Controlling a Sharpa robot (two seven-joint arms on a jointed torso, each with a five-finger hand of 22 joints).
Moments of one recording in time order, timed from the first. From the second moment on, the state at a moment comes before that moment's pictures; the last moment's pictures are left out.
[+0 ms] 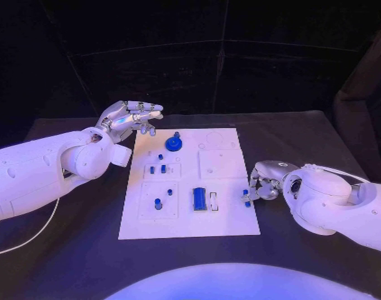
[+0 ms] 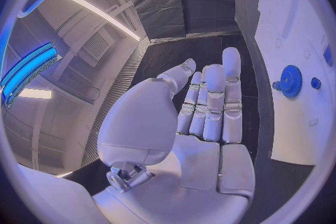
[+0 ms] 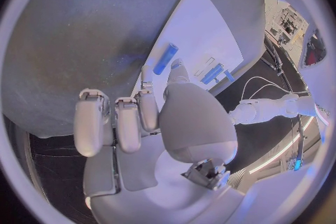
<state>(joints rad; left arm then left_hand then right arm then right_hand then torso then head) 1.20 -0.77 -0.10 1.32 -0.05 -0.08 0.40 1.30 -0.05 0.39 -0.09 0.06 0.96 0.19 0.17 0.07 0.98 0.12 0.45 0.11 1.19 0.03 1.10 0.53 0.18 1.15 0.13 0.66 0.70 0.97 -1.05 -0.02 1.86 -1.60 -0.14 -0.67 1.28 0.03 -0.29 0.21 0.22 1.02 0.06 0.42 0.38 1.45 -0.01 1.29 1.31 1.46 -0.07 1.52 1.31 0.06 1.47 0.04 1.45 1.31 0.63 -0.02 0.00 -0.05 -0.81</state>
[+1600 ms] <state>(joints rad) 1.20 -0.78 -0.10 1.32 -0.05 -0.08 0.40 1.30 -0.04 0.39 -0.09 0.06 0.96 0.19 0.17 0.07 0.98 0.12 0.45 0.11 1.19 0.03 1.10 0.53 0.18 1.15 0.13 0.66 0.70 0.97 -1.01 -0.02 1.91 -1.33 -0.32 -0.63 1.35 -0.02 0.15 0.06 0.34 1.00 0.08 0.29 0.39 1.43 0.00 1.27 1.31 1.47 -0.08 1.51 1.31 0.06 1.47 0.04 1.45 1.31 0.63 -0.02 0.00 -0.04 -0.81</state>
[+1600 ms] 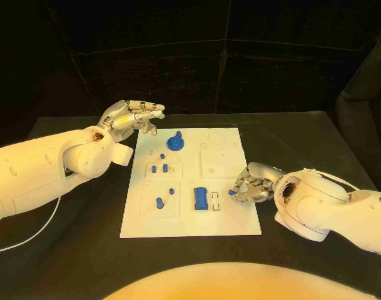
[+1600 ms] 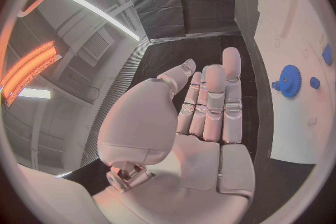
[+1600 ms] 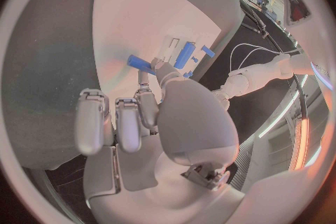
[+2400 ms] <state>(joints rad) 1.20 -0.78 -0.10 1.33 -0.05 -0.07 0.39 1.30 -0.04 0.39 -0.09 0.06 0.96 0.19 0.17 0.07 0.98 0.12 0.45 0.11 1.19 0.03 1.10 0.53 0.18 1.15 0.13 0.66 0.70 0.97 -0.92 -0.02 1.86 -1.19 -0.33 -0.61 1.24 -0.04 0.15 0.11 0.38 1.07 0.06 0.30 0.41 1.46 -0.02 1.31 1.31 1.47 -0.08 1.52 1.31 0.06 1.47 0.04 1.45 1.31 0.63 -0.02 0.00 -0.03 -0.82</state>
